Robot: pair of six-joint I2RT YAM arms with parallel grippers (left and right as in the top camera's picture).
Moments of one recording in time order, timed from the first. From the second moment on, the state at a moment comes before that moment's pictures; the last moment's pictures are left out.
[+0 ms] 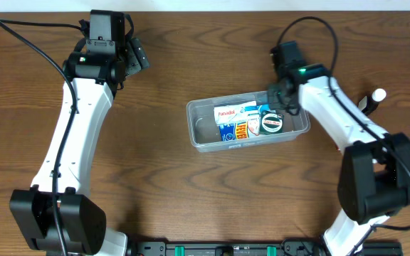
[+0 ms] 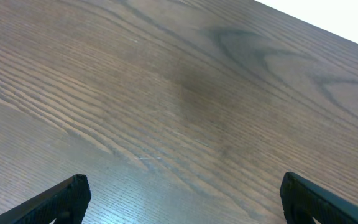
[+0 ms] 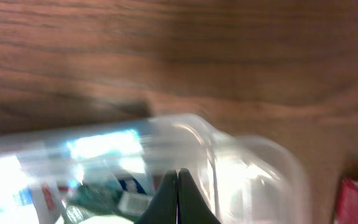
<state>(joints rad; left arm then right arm) -0.10 1.67 1.55 -0.82 -0.24 -0.45 0.26 1.88 1.40 -0.82 0.14 0.25</state>
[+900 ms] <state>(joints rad) -0.10 1.67 1.55 -0.82 -0.24 -0.45 0.19 1.84 1.33 -0.89 0.04 0.24</state>
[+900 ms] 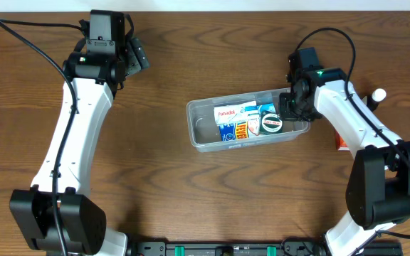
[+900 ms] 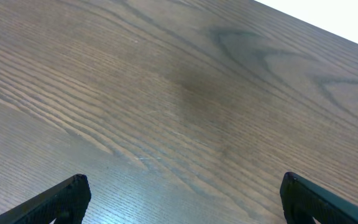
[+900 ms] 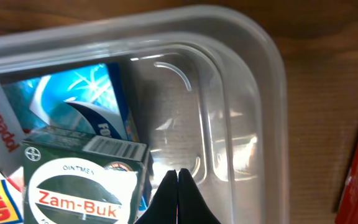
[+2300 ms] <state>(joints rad) -0.10 1.67 1.55 -0.77 -0.24 -0.45 0.19 1.84 1.26 -0.75 -0.09 0.09</state>
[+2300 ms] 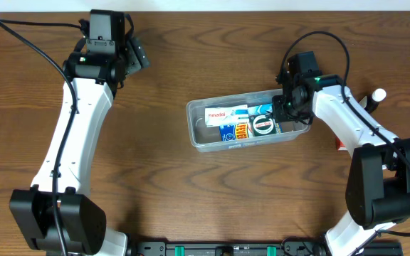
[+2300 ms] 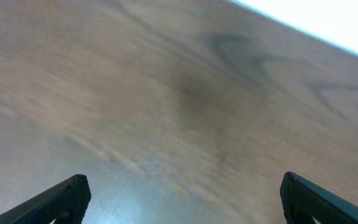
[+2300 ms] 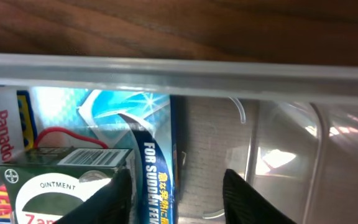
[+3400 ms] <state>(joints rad) -0.18 1.67 1.30 -0.92 -0.02 -0.45 0.19 1.84 1.26 -0.69 -0.05 0.06</state>
